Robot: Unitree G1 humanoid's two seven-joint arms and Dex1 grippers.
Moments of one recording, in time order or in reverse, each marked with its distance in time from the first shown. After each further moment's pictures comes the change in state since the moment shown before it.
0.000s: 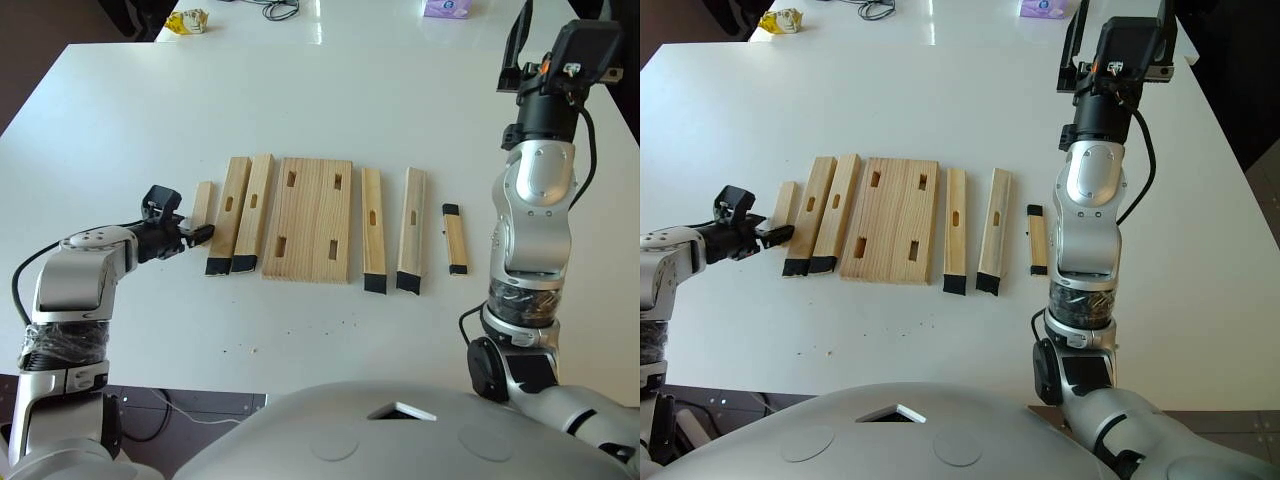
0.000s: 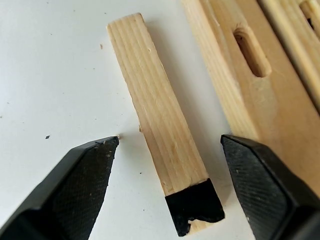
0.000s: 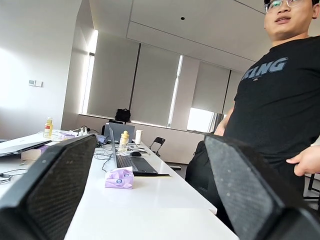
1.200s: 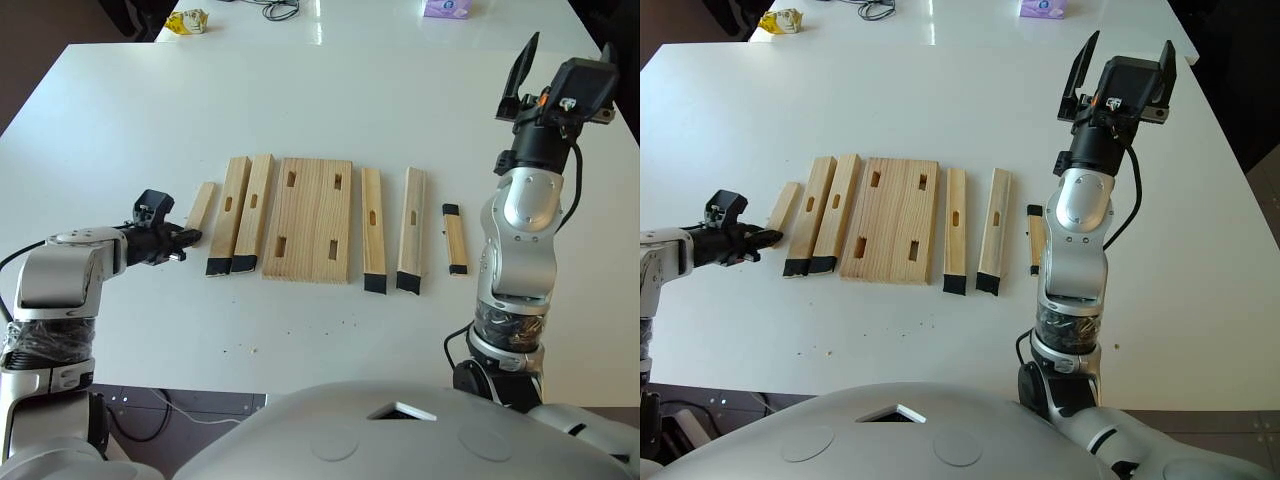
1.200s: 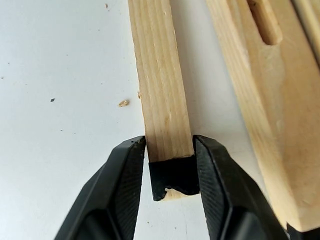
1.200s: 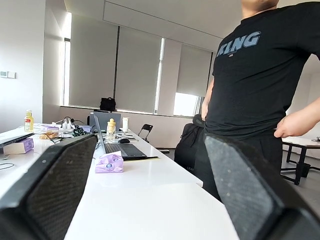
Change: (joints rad) left arm -0.013 0.058 -0.005 -0.022 -0.045 0.146 -0.010; right arm 0.102 0.094 0.016 -0.071 -0.042 0.018 -0.069
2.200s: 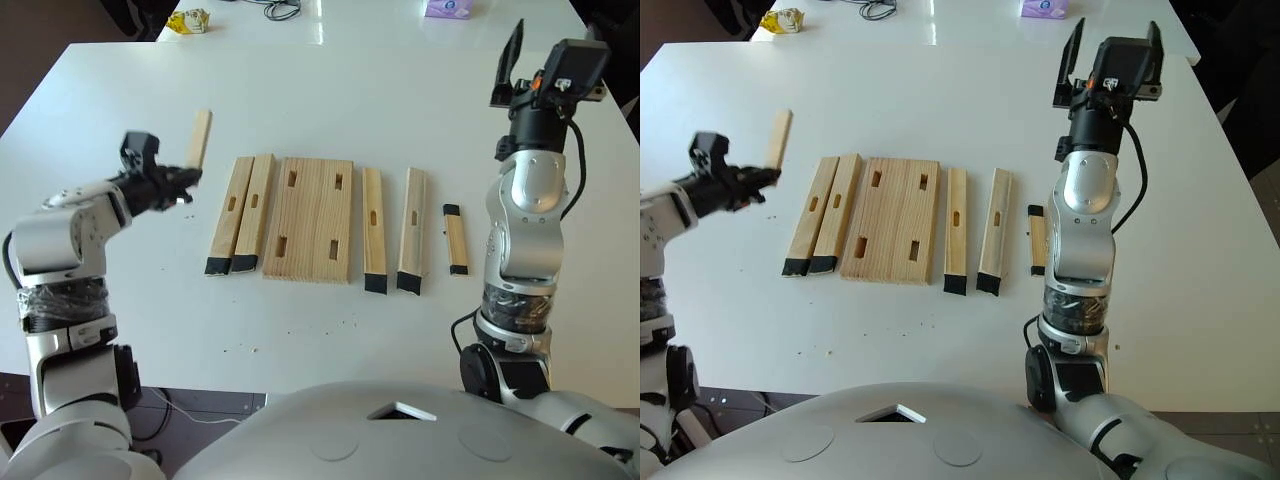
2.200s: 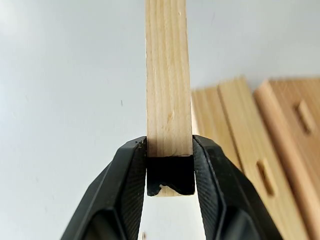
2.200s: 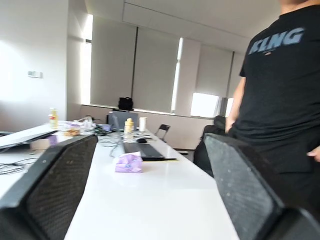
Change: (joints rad) left arm -0.280 -0.156 0.174 0.091 -0.095 -0.105 0.117; right arm -0.114 -0.057 -0.044 0.146 0.148 -0.015 0.151
